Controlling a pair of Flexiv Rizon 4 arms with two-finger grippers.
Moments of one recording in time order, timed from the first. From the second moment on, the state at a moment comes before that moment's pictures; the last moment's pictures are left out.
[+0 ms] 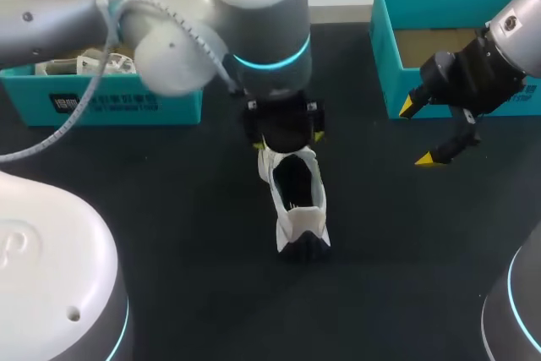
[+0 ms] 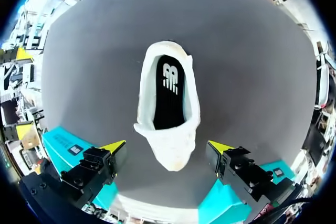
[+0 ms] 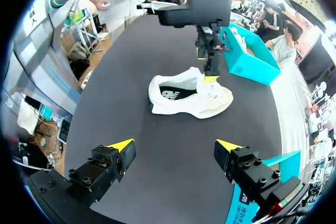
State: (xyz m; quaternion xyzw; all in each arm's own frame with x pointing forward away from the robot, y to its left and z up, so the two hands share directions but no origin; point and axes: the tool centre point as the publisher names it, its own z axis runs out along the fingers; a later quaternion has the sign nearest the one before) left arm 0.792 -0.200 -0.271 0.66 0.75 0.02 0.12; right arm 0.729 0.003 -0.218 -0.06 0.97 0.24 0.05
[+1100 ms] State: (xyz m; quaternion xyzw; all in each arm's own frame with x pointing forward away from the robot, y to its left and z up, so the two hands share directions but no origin) left arm 0.804 -0.199 -0.314 0.70 0.71 0.02 0.03; right arm 0.729 0.003 -0.218 -0.06 0.97 0.24 0.05
